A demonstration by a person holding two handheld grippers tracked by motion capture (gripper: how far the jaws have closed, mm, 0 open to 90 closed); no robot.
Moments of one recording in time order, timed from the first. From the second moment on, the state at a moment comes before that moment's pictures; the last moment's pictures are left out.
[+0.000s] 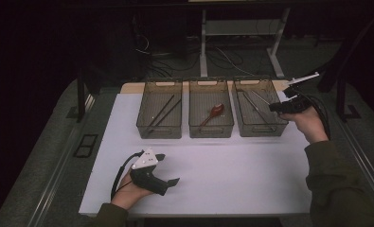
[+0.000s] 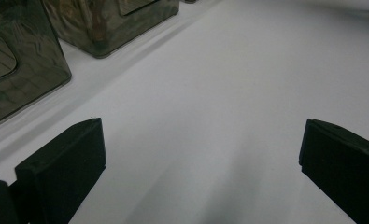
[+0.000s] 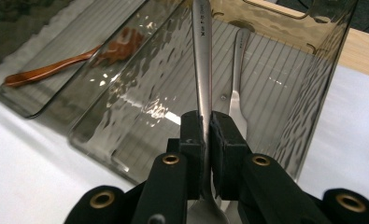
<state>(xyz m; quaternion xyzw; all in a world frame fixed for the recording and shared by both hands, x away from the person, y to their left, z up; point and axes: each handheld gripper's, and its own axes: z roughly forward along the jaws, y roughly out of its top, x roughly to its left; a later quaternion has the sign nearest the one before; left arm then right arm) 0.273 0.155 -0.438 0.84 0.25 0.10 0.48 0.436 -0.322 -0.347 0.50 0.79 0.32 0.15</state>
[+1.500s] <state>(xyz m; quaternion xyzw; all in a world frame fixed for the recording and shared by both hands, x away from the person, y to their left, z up) 0.274 0.155 -0.439 0.84 0.25 0.09 0.48 0.466 -0.303 -0.383 0.50 0.79 0.33 0.12</state>
